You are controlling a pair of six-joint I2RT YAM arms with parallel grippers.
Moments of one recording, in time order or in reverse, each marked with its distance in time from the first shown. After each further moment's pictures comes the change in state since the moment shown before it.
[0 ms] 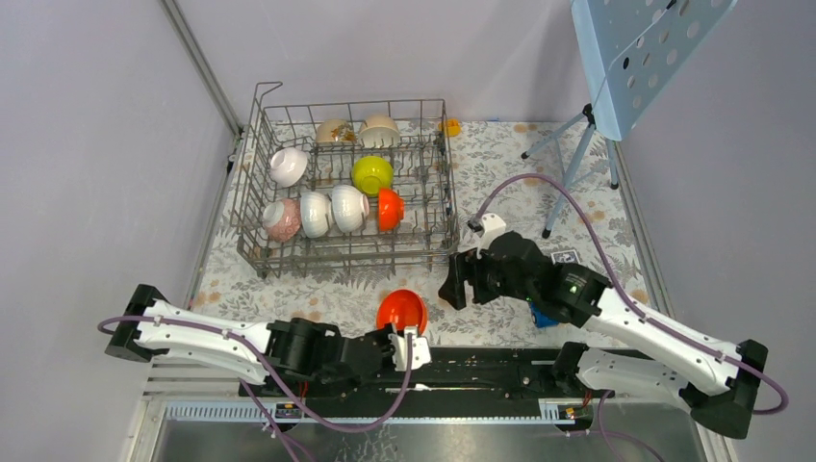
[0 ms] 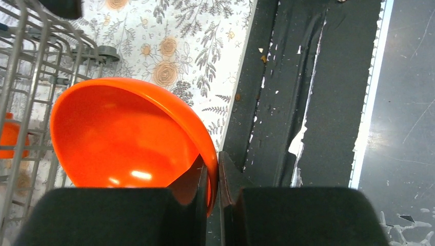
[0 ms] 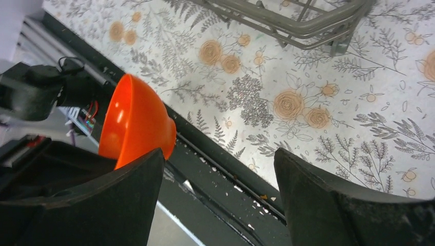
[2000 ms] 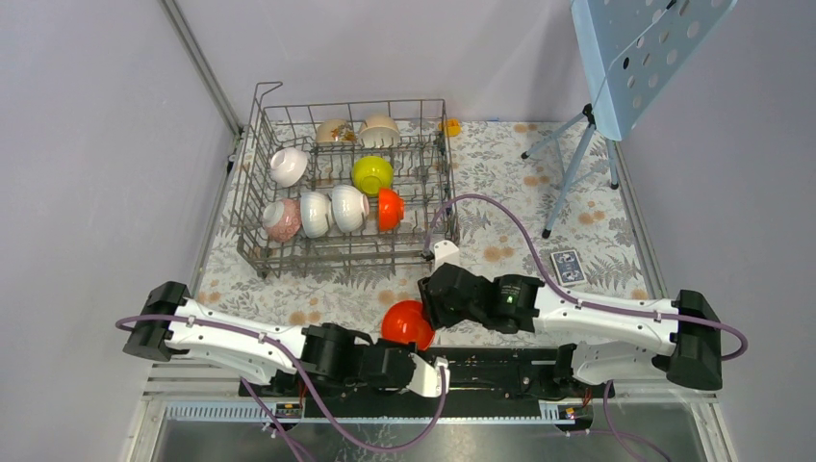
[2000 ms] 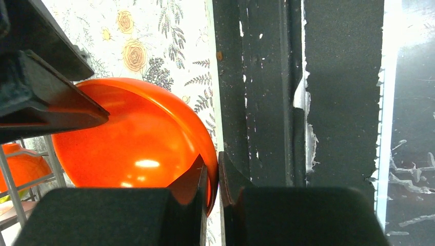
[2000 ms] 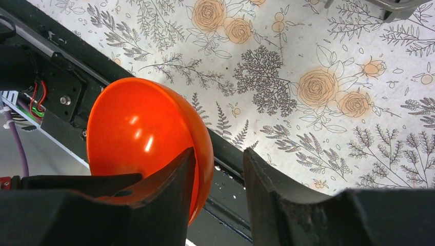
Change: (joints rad) left arm -0.009 0.246 0.093 -0.141 0.095 0.202; right arm 0.296 0.295 0.021 0.056 0.257 0.143
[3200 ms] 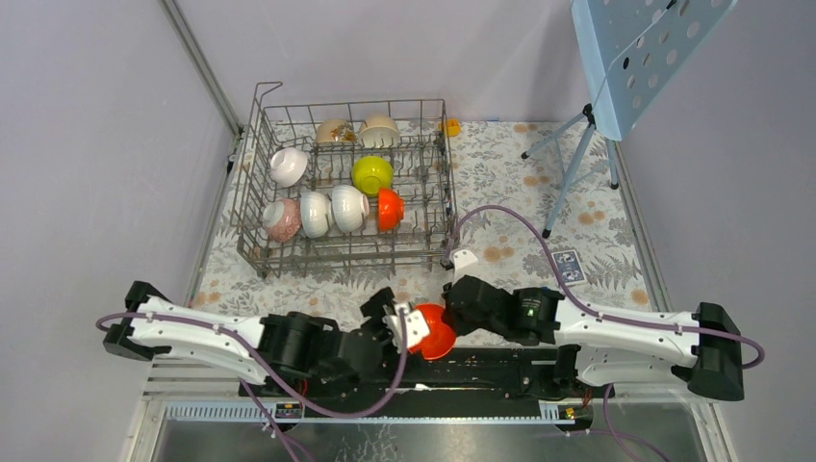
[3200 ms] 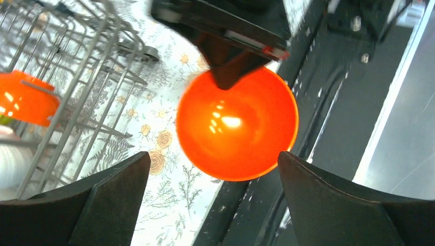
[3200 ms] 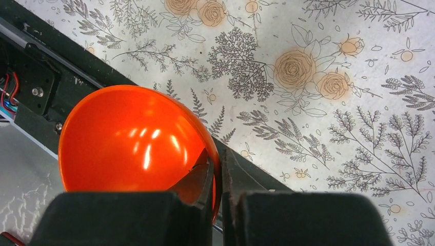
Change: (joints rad) left arm -0.002 -0.168 0.051 0.044 -0.230 -0.320; right arm 0.006 -0.126 -0.146 0.024 0.034 0.005
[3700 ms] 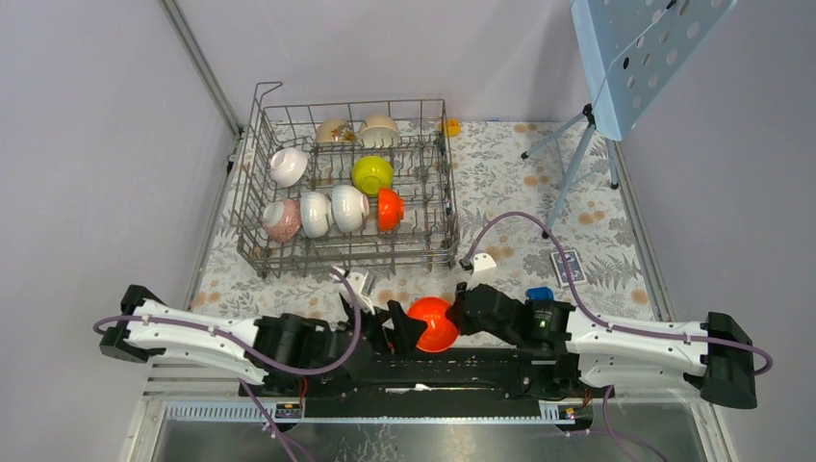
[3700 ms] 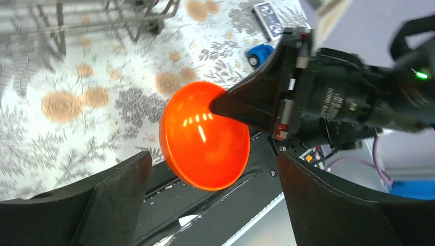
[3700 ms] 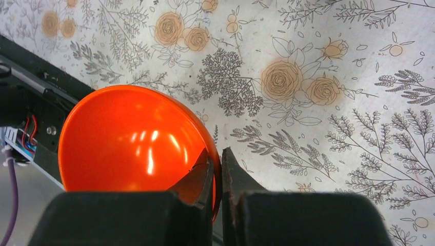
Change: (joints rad) left arm 0.013 -0.143 -0.097 0.065 -0.262 -0.882; right arm 0.000 -0.140 -0.195 0.173 0.090 0.102
